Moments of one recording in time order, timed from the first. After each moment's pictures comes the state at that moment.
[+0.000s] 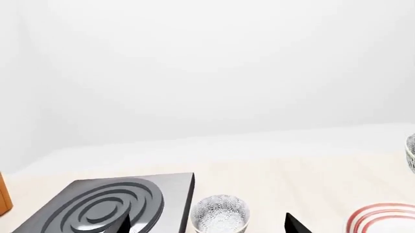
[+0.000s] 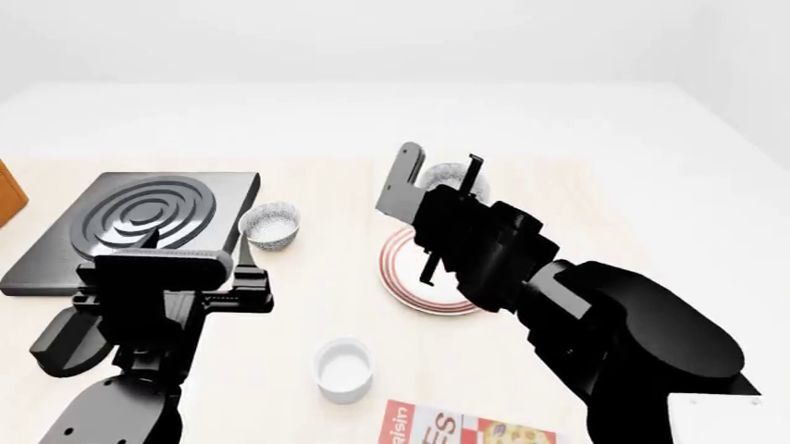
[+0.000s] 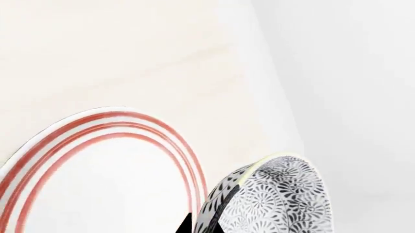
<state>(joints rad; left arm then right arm) -0.26 -0.35 0.05 0.45 -0.29 -0.60 -0.21 1.37 0.00 -1.53 1.04 0.45 0.50 -0.16</state>
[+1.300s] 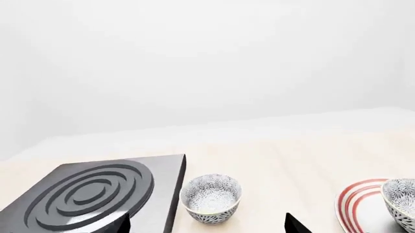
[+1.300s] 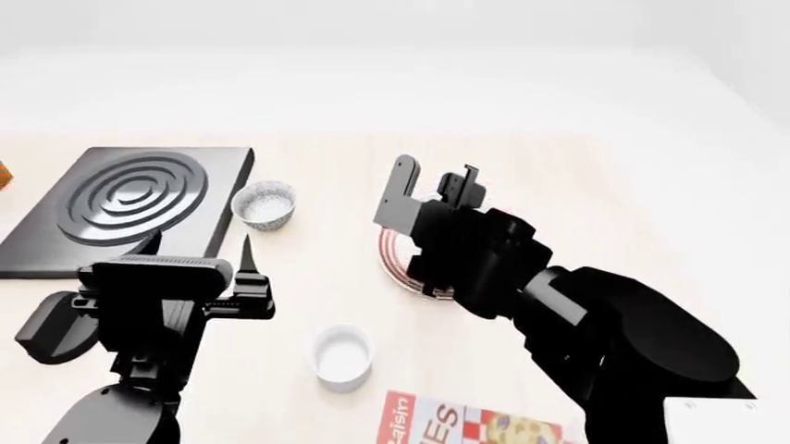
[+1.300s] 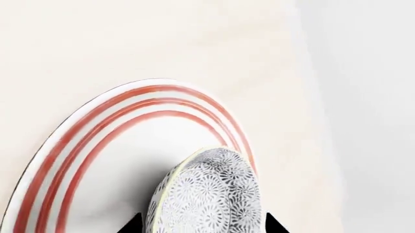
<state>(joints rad) -0.24 -0.37 0.06 0.47 -0.32 -0.57 -0.21 1.36 0.00 -1.53 1.01 0.41 0.55 -0.21</state>
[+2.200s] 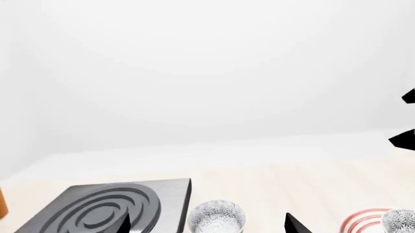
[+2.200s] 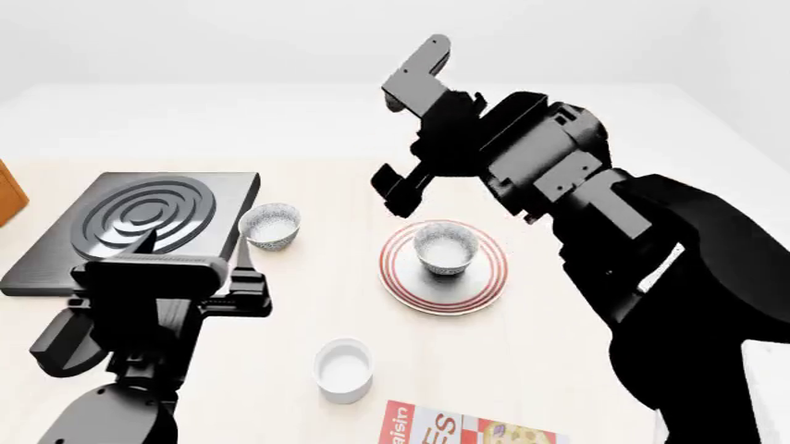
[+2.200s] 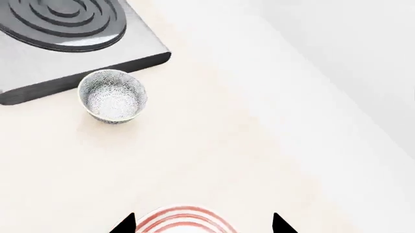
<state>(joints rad) -0.23 -0.37 0.06 0.48 -0.33 -0.56 -0.23 1.61 0.02 -1.43 1.10 0.85 0.48 -0.44</state>
